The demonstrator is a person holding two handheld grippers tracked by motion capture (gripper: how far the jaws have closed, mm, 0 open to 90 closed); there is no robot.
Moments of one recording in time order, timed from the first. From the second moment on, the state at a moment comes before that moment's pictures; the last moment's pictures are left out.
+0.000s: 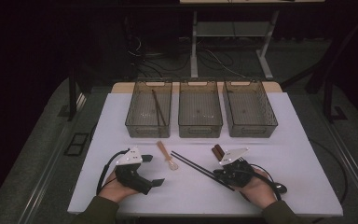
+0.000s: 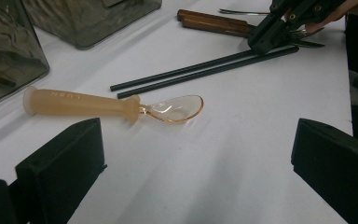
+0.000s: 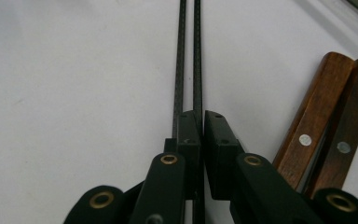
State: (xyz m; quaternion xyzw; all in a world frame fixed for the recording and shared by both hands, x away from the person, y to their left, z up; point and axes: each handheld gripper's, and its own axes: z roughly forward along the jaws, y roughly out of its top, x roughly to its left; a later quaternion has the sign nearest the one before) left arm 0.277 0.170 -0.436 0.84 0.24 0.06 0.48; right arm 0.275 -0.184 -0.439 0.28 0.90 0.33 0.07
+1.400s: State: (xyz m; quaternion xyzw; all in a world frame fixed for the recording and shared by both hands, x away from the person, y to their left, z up) left arm 0.274 0.166 -0.437 0.84 0.24 0.05 0.48; right arm 0.286 -0.206 -0.391 0.29 0.86 0.42 0.08
